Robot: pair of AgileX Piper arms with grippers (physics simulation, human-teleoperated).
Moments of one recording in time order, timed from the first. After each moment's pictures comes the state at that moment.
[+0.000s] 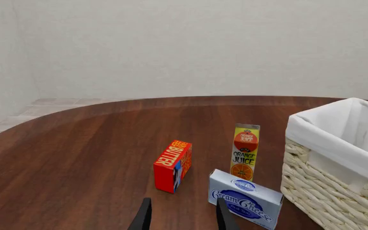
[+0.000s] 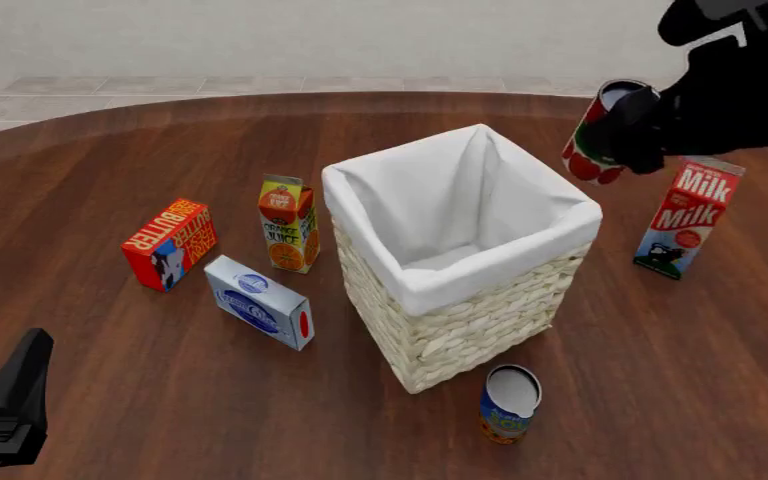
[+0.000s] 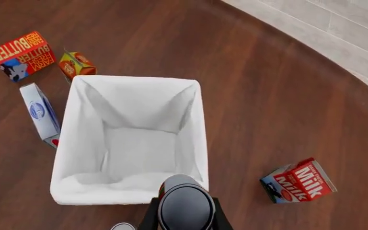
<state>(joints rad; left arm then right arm) 0.01 0.04 -0.03 -0.01 0.00 0.32 1.14 -1.27 0.83 -0.19</state>
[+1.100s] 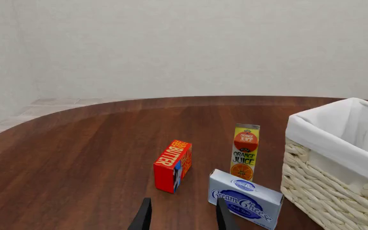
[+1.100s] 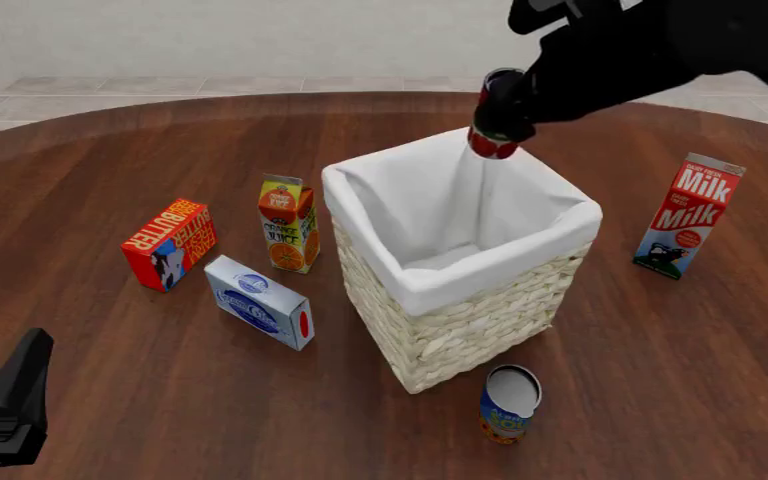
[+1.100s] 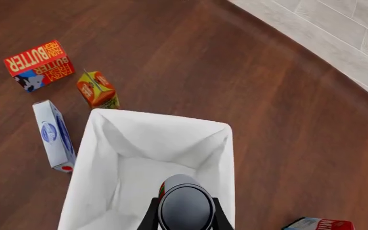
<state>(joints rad) 0.01 0.04 -0.03 -0.01 0.00 0.43 1.48 -1.51 0.77 -0.20</state>
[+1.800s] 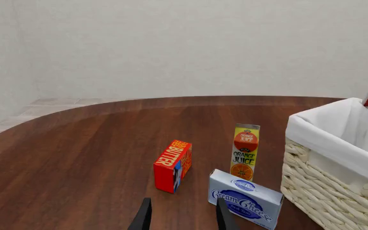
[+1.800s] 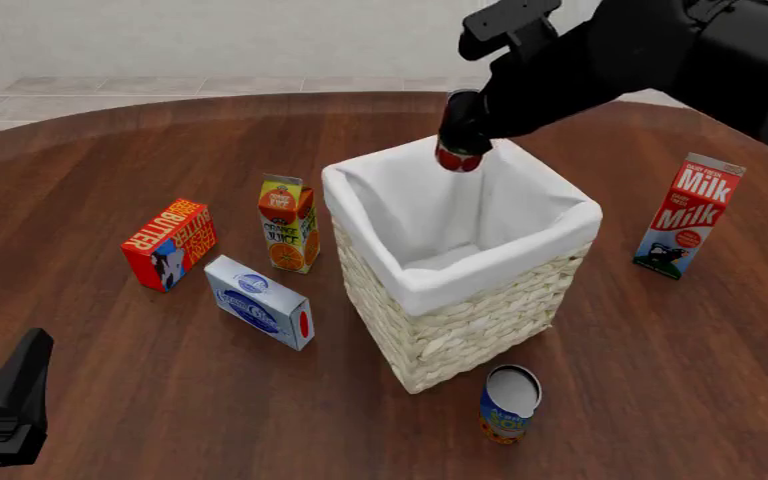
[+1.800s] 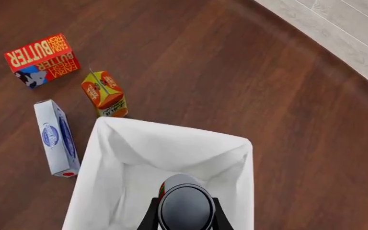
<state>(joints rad) 0.01 0.04 -0.03 -0.01 0.00 0.47 1.61 -1.56 0.73 -0.21</state>
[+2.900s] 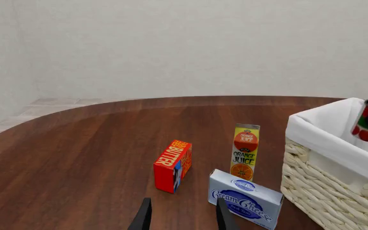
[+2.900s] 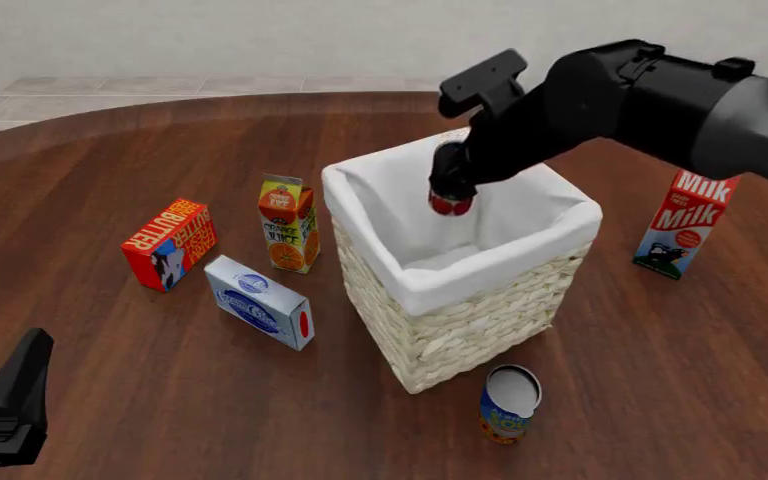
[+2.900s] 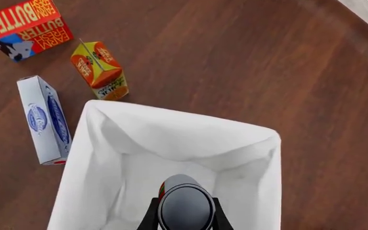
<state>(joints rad) 0.01 0.04 -0.03 -0.01 0.00 0.47 1.68 -1.47 0.68 -0.21</state>
